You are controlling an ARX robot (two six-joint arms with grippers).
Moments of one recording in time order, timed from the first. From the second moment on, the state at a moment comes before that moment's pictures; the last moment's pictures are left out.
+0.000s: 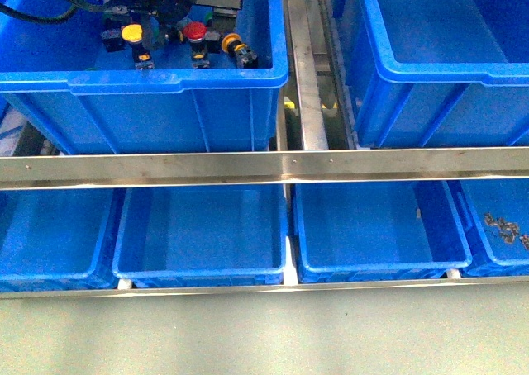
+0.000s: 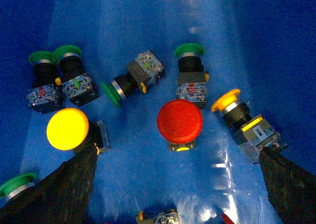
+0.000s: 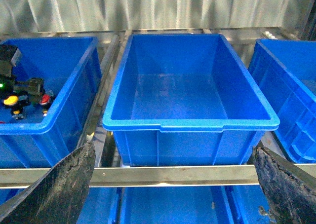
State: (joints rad) left arm -0.28 2.53 1.88 0.21 -0.26 -0.05; right arm 0.00 0.00 0.03 0.00 0.00 0.00
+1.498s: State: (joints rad) left arm -0.28 2.70 2.16 0.10 -0.21 -0.04; right arm 0.00 0.00 0.03 0.00 0.00 0.00
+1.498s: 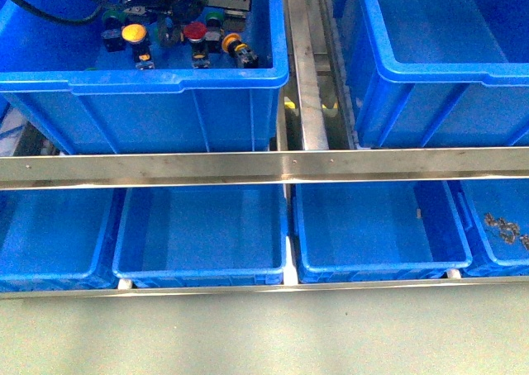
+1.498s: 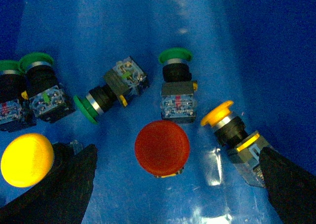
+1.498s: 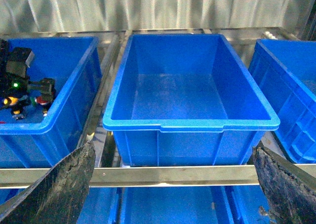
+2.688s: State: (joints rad) left arm -0.26 2.91 2.53 -0.12 -0.19 -0.08; right arm 0.00 0.00 0.03 0.00 0.00 0.00
